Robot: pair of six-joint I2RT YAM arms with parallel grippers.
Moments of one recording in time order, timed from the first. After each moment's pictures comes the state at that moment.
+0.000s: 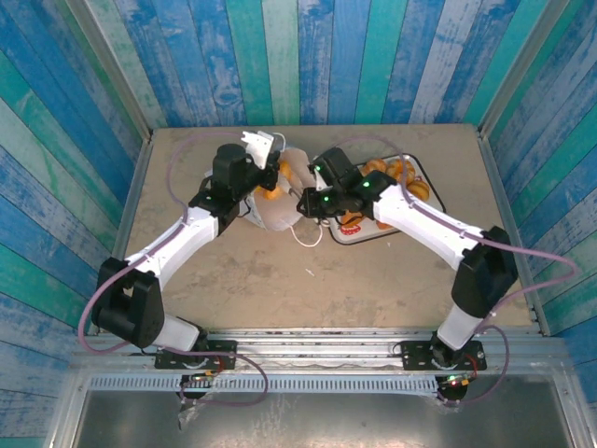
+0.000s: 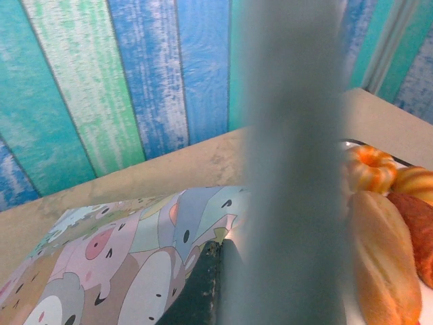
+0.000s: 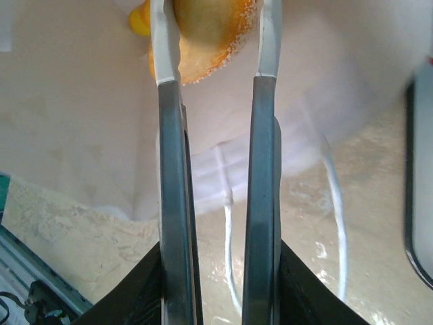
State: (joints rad) left arm -0.41 1.43 1.03 0.14 0.09 0.02; right arm 0.75 1.68 1.48 -0.69 -0.14 0.59
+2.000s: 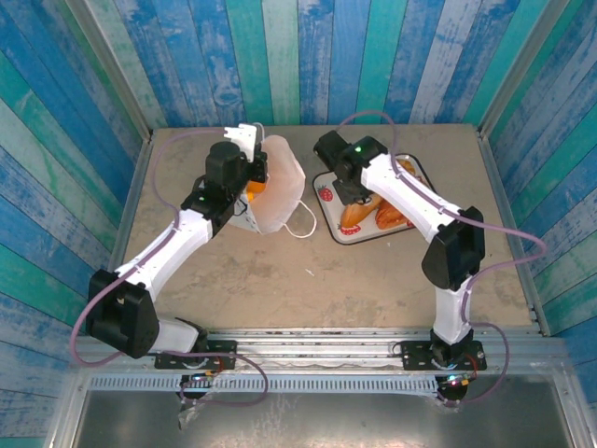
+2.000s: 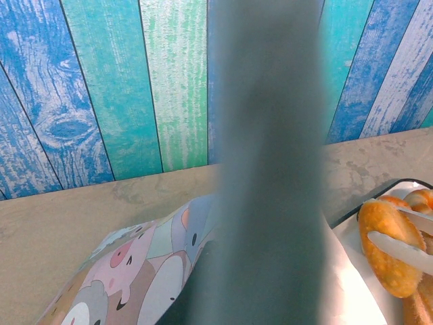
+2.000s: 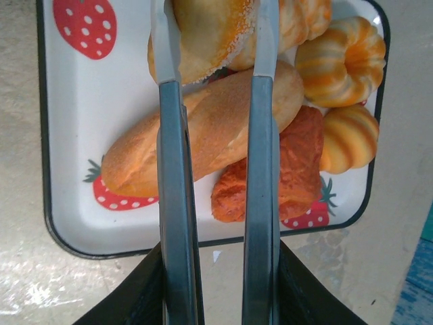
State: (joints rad) left arm -0.41 1.36 1.05 0.08 -0.12 -0.06; right arm 0.66 1.97 1.90 -1.30 0.48 0.22
